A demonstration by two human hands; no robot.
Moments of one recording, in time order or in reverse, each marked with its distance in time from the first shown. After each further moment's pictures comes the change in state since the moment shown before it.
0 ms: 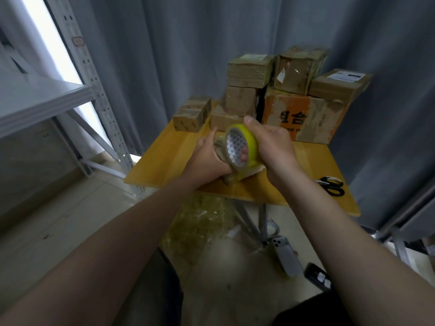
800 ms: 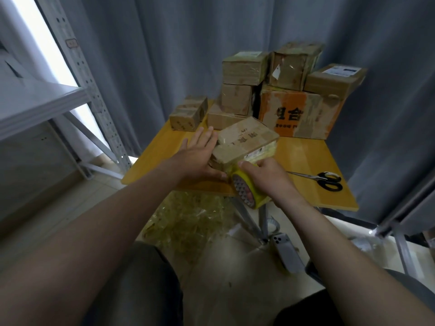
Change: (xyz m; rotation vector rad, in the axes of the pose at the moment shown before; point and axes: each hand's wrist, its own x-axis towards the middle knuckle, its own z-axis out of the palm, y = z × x) left_hand 0.007 0.002 -0.033 0.725 -0.364 0.171; right_hand -0.024 0.043 -0.019 -0.532 -0.163 0.115
